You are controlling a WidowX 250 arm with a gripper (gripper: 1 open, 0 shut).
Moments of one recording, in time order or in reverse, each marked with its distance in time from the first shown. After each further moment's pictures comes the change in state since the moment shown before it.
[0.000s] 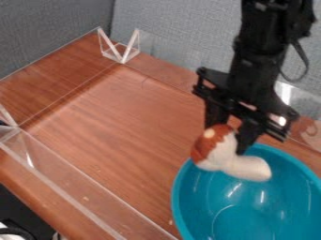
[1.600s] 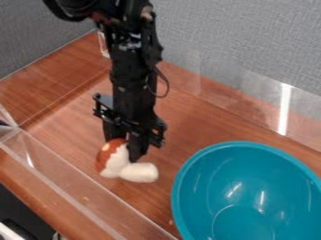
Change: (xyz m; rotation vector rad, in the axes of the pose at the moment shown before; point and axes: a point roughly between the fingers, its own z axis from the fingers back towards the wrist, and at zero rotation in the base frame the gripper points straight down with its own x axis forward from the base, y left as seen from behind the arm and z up) arm -0.037 0.104 -0.072 -0.016 0.065 0.104
